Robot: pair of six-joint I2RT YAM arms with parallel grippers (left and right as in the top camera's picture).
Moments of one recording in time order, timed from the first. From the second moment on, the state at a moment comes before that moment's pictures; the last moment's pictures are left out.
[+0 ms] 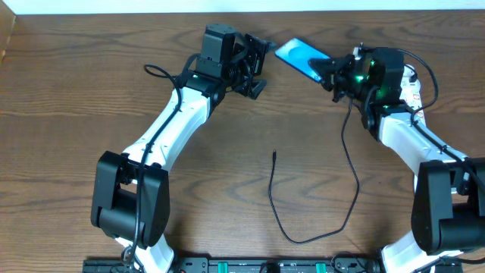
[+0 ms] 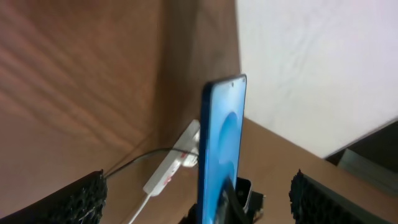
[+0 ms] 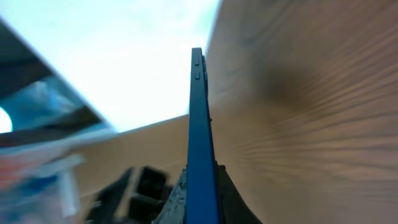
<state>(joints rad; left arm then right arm) -0.35 1.85 1.40 -0.17 0.47 -1.58 0.09 1.76 1.01 0.40 -0.70 1.47</state>
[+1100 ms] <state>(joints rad) -0.35 1.85 1.40 -0.07 0.34 -1.58 0.25 1.76 1.01 0.65 -0.80 1.95</state>
